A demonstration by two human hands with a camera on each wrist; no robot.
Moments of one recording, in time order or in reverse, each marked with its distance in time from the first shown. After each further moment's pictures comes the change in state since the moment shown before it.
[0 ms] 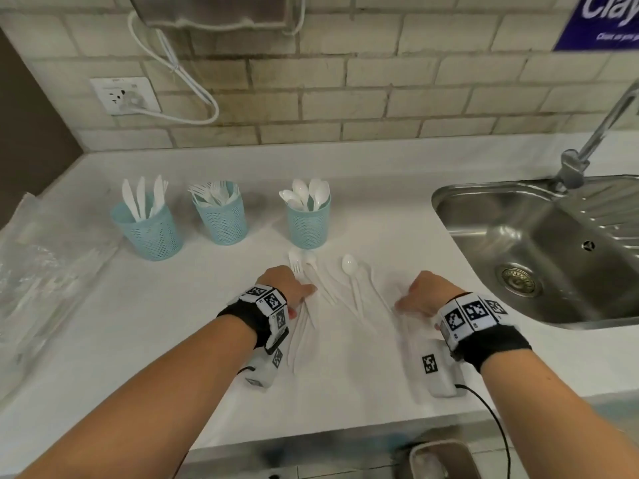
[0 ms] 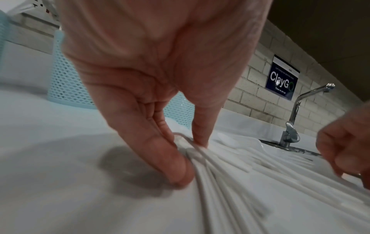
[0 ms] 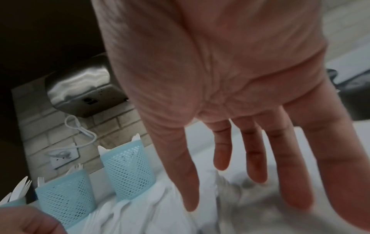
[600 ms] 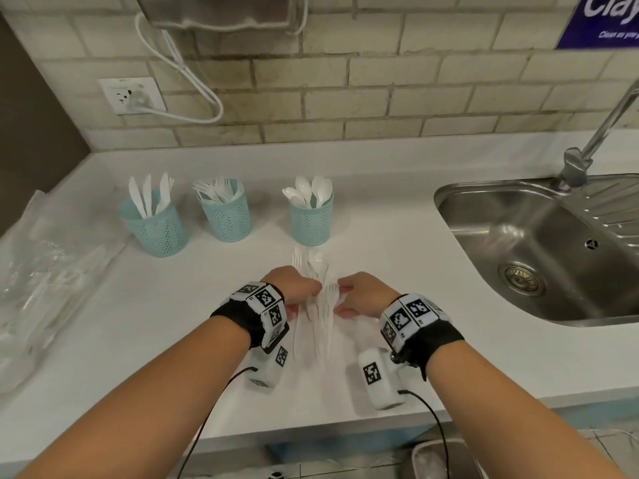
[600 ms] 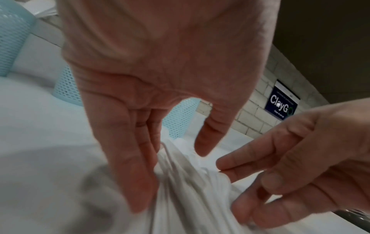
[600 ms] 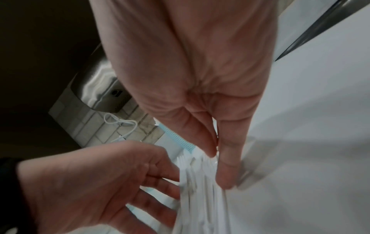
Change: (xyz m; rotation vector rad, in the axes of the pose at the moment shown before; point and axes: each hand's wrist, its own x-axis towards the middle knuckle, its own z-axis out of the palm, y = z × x) left_hand -0.012 0.002 -0.004 -0.082 -0.108 -0.016; right_hand -0.016 -0.070 0.050 0.281 -0.234 -0.333
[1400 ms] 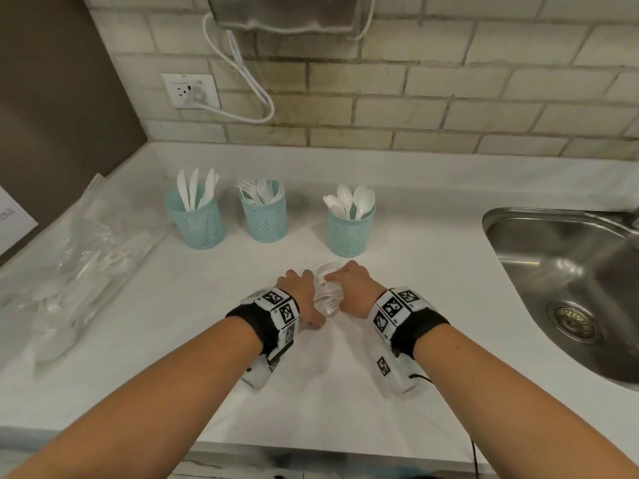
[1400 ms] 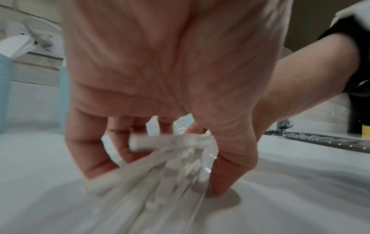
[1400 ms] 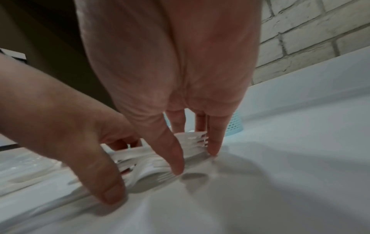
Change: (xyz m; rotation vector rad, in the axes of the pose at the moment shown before) left_hand 0.003 -0.023 -0.014 0.530 0.115 0.057; right_hand 0.059 -0.040 0.025 -0.641 0.033 -0.355
